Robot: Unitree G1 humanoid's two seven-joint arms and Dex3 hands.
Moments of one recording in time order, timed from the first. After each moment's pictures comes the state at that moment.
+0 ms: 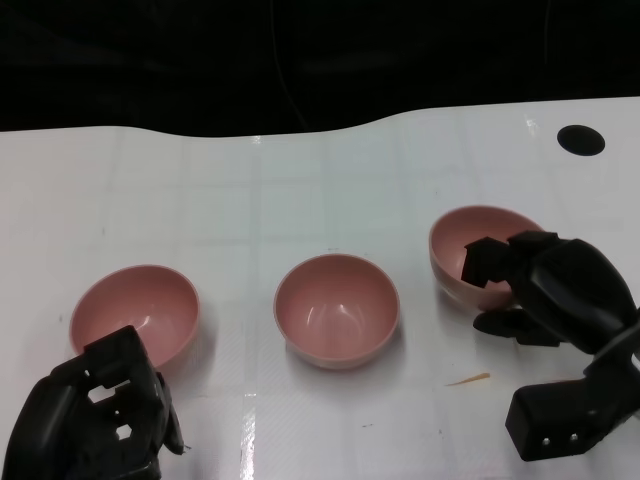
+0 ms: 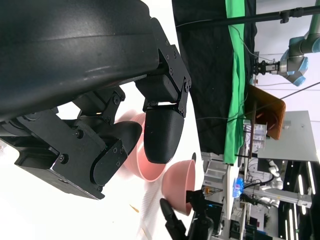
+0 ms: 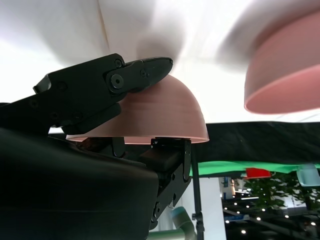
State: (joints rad) left arm 0.22 0.08 0.14 0.00 -0.35 -0.19 -0.47; right arm -0.62 -0.40 0.57 0.98 -0.83 -0.67 -0.66
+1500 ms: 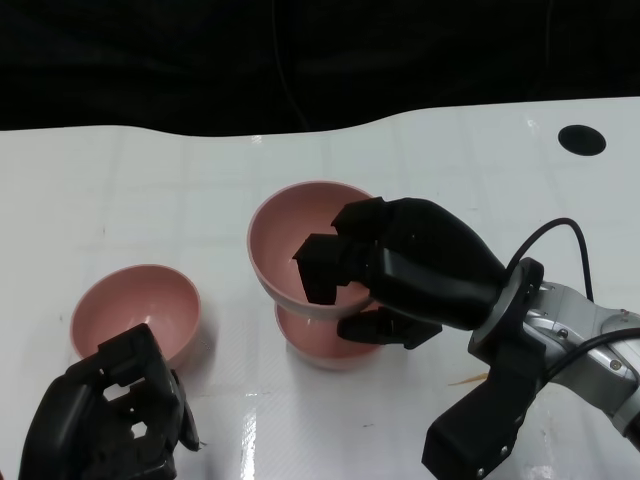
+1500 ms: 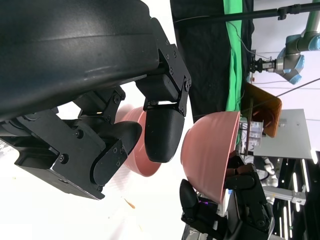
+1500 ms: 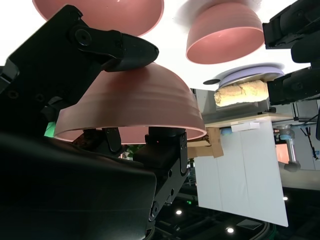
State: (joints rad) left arm 0.22 0.06 0.11 0.00 -0.35 -0.21 -0.45; right arm -0.59 -0.28 0.53 0.40 -0.83 -0.69 -0.27
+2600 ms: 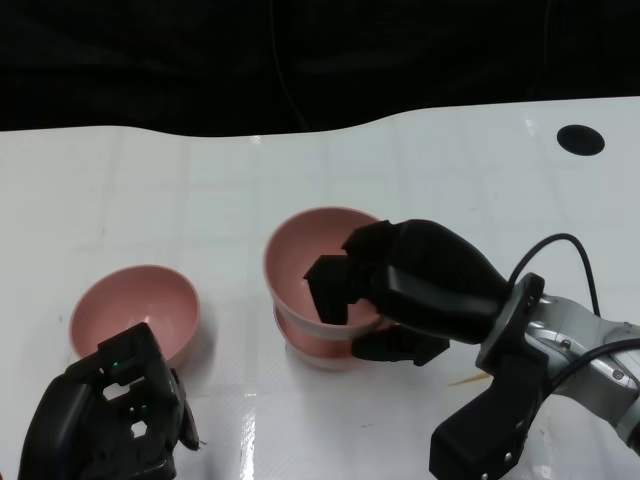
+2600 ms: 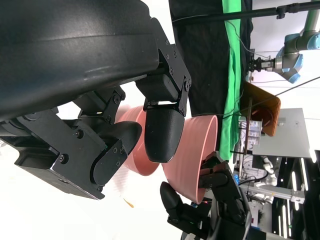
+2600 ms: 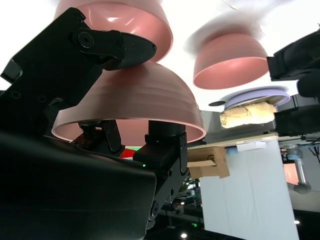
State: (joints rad) left arm 0.22 0.06 0.11 0.00 -0.35 -0.21 -0.45; right arm -0.58 -0.28 0.53 0.51 -0.84 -0.71 -0.27
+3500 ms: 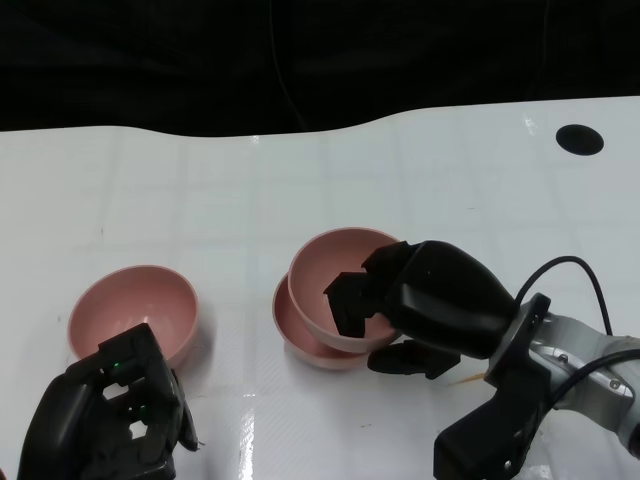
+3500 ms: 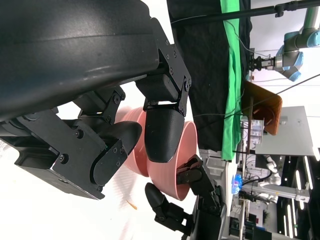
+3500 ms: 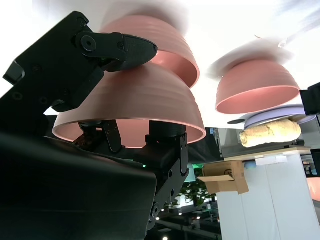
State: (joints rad) left arm 0.22 0.06 0.11 0.00 -0.33 -0.22 -0.45; right arm -0.60 -0.26 0.57 0.65 -0.91 -0.72 -0.39
